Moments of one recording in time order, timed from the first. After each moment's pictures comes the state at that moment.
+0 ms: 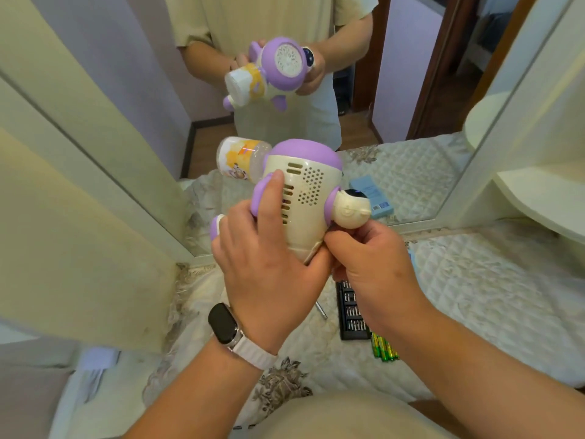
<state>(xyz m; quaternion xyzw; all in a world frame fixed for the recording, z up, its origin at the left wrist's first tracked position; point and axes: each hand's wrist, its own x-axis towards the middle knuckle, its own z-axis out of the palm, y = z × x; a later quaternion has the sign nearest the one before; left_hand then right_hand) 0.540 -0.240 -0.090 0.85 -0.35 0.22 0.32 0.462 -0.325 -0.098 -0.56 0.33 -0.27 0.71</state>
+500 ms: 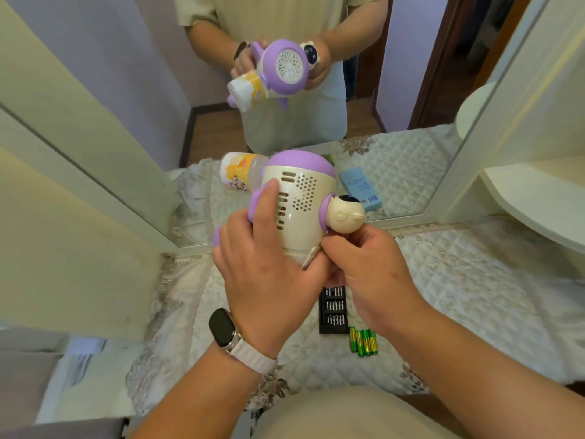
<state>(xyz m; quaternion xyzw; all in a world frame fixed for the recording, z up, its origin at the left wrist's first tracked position) 0.504 -0.275 -0.105 0.88 -0.32 0.17 0.32 0.431 -0.367 -0.113 -0.55 0.32 -0.21 0.74</state>
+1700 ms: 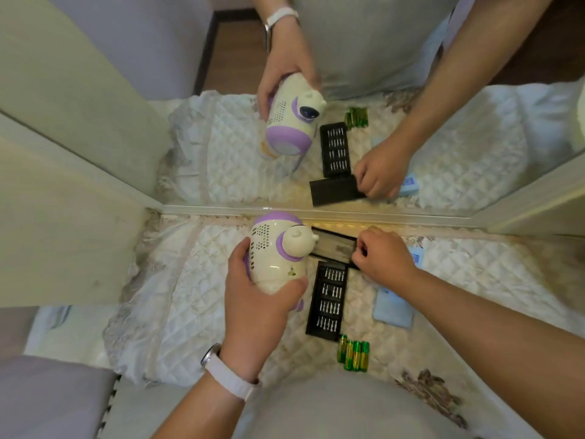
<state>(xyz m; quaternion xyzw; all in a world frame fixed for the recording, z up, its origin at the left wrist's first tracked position) 0.530 -0.301 -0.216 0.83 0.01 -0.19 0.53 0.487 -0.520 -0.352 -0.94 0.21 0.07 0.25</state>
